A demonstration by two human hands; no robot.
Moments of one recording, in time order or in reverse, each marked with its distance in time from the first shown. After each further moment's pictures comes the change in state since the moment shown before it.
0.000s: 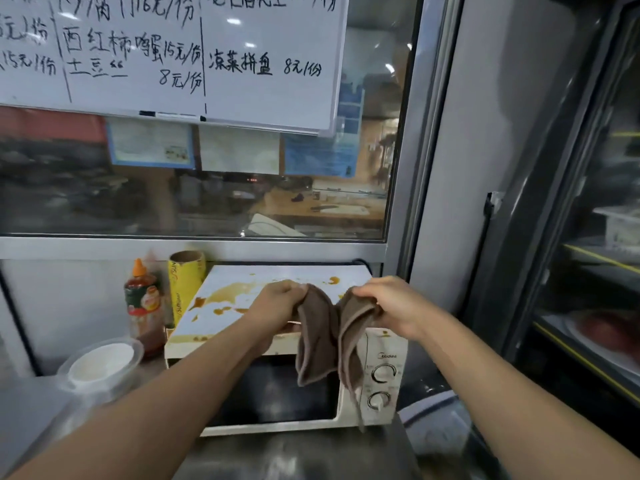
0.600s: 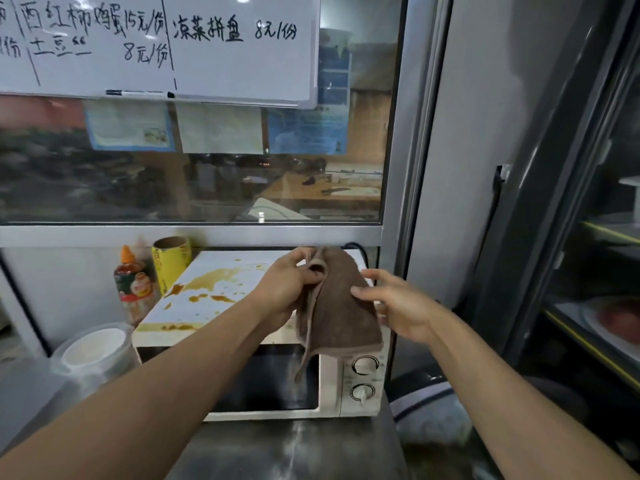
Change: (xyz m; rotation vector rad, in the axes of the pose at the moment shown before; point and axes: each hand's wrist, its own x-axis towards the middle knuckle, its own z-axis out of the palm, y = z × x) left_hand 0.032 0.010 0.074 -0.069 -0.045 0.071; right_hand 0.030 0.047 -0.073 0.078 -0.134 0.038
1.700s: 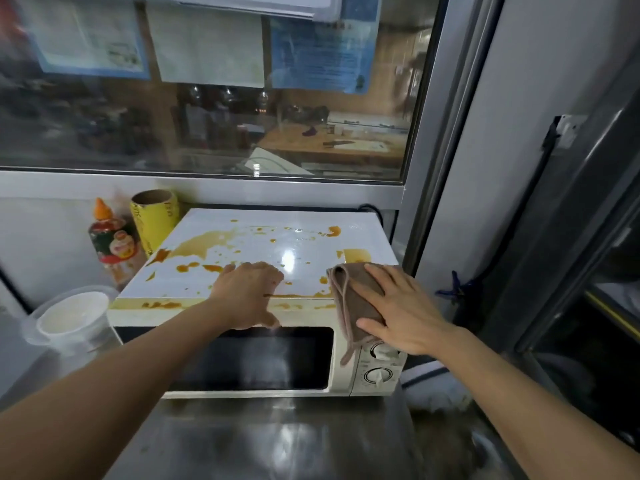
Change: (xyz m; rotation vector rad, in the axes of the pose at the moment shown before) left_hand 0.060 -0.094 -0.095 1.536 -0.112 0.074; right_hand 0.085 0.084 -0.009 -1.646 -0.004 -0.393
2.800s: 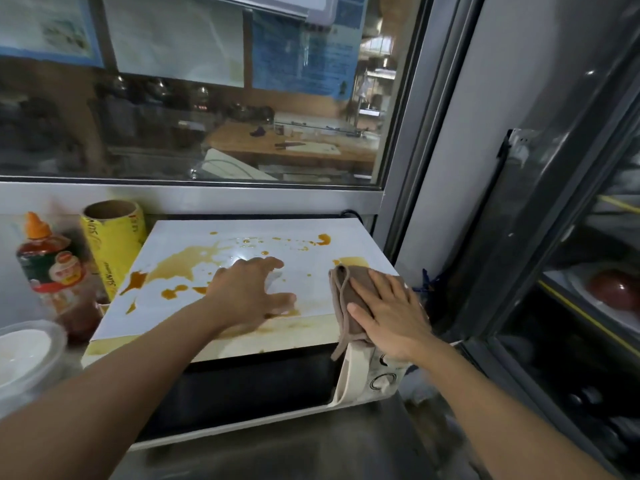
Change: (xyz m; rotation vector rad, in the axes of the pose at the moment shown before) left_hand 0.035 -0.038 -0.005 -0.360 0.035 0.075; right_hand 0.021 -0.049 -0.002 0.183 -0.023 0.420
